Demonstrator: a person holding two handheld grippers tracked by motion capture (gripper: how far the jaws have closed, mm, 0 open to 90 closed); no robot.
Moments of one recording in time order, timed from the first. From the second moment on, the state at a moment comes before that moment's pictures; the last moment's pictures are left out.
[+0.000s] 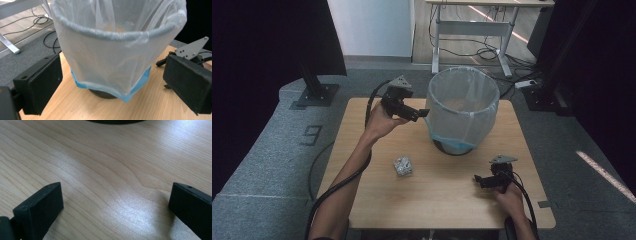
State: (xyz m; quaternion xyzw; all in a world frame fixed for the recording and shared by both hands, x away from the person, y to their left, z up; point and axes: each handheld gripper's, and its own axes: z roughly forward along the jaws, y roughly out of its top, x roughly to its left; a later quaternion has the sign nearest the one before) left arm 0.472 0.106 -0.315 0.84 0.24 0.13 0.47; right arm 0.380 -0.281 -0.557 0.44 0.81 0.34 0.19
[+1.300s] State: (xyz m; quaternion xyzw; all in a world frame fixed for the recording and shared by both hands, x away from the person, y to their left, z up) left arm 0.440 0.154 -0.428 0.84 0.26 0.12 0.46; right arm 0.379 -0.280 -0.558 0.44 0.81 0.34 0.19
